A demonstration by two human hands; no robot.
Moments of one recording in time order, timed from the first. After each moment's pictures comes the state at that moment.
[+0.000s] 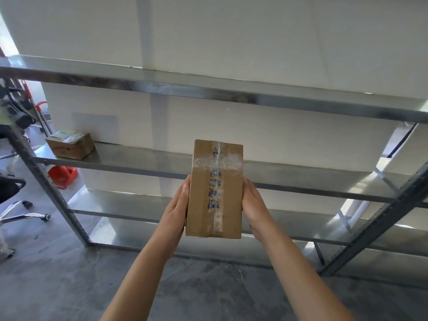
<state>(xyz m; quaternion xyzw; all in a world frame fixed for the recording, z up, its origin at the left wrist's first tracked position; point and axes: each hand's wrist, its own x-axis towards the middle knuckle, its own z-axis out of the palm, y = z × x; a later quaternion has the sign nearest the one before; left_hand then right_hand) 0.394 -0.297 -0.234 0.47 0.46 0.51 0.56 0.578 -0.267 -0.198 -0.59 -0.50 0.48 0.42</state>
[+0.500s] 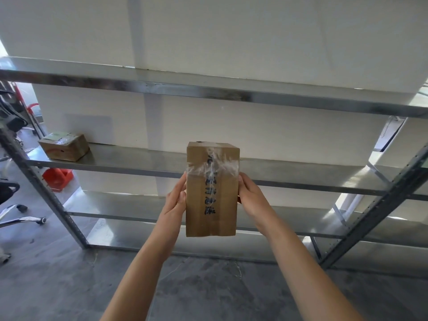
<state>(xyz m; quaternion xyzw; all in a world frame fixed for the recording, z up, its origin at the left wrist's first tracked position) 0.397 -0.300 -0.235 0.51 0.48 0.50 0.51 0.590 -0.271 -0.189 -0.58 -0.54 0.46 0.41</state>
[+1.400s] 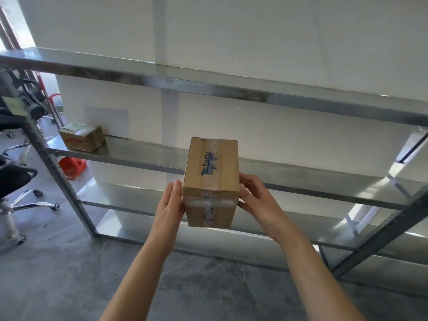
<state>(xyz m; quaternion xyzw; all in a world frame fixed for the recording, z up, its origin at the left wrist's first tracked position) 0.375 -0.302 -0.235 0.39 0.46 0.60 0.52 0.590 -0.269 -0.200 -0.47 -0.58 0.52 0.41</state>
